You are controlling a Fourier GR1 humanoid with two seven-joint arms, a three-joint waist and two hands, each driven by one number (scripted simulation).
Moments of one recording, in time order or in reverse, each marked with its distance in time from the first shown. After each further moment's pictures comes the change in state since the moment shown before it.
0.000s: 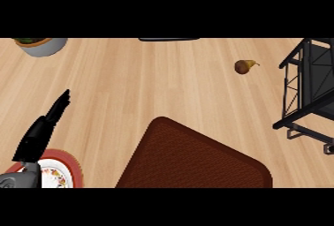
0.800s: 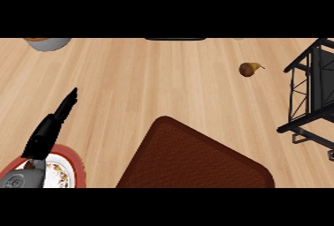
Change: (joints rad) left arm -0.020 -0.016 -0.038 0.003 -0.008 0.014 -0.003; right arm -0.337 0.045 0.565 0.469 0.447 -0.271 -0.132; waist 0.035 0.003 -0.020
